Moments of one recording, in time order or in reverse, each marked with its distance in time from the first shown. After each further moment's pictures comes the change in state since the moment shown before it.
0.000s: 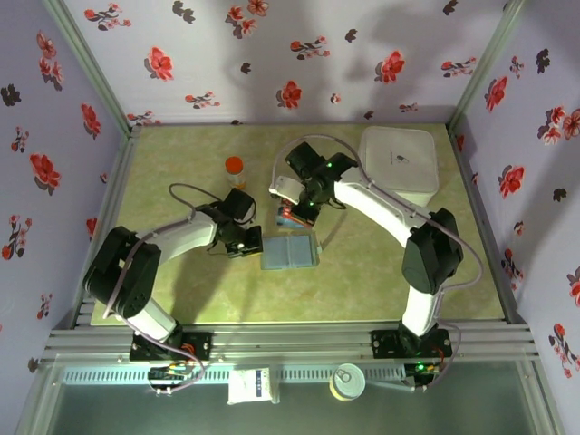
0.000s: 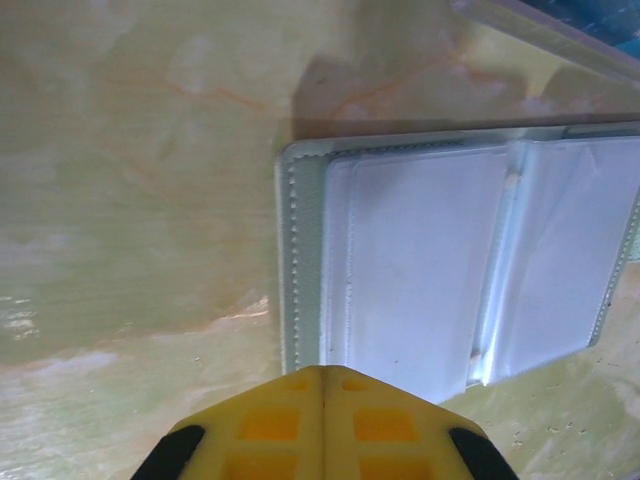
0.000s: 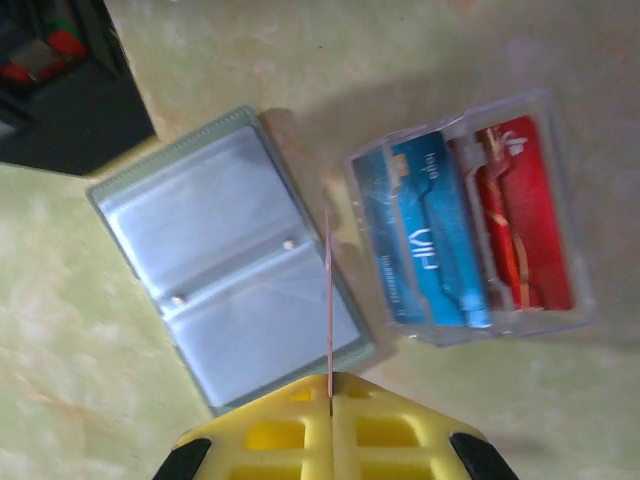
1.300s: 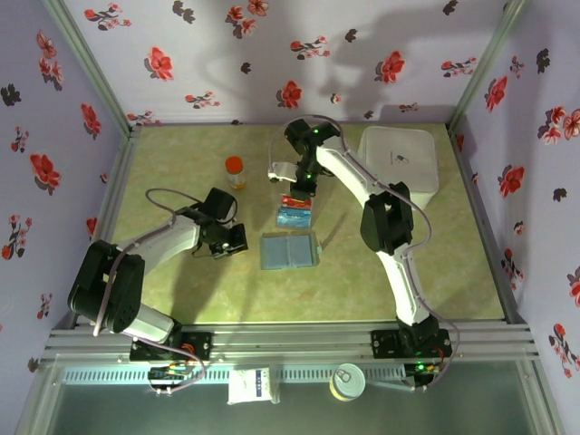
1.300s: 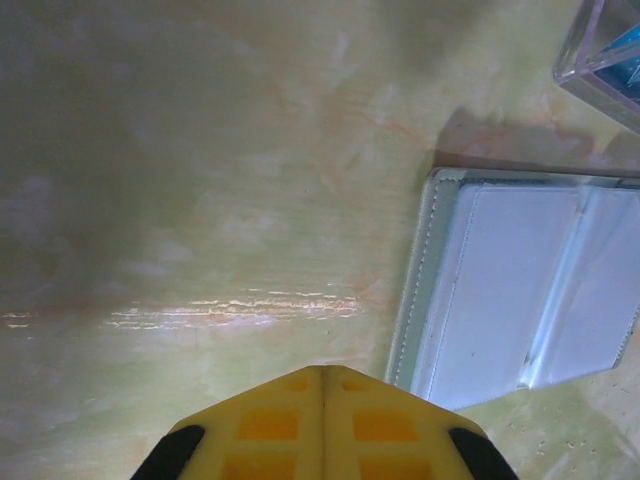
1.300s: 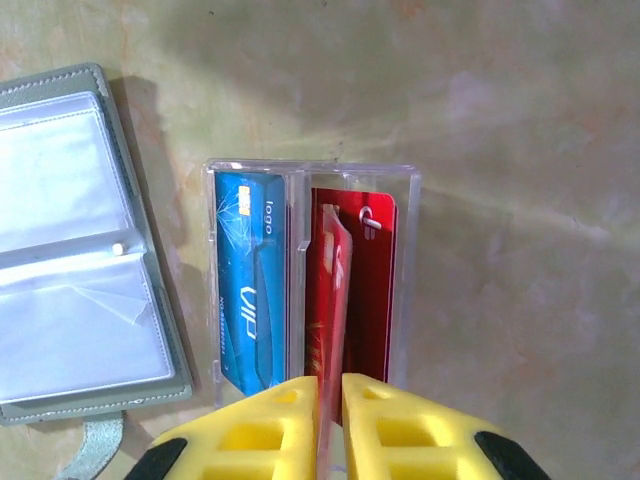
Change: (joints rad) left arm 0.113 -0.109 -0.070 -0.031 -0.017 0.003; right arm -0.136 0.498 0.605 -0.293 -0.079 -0.371
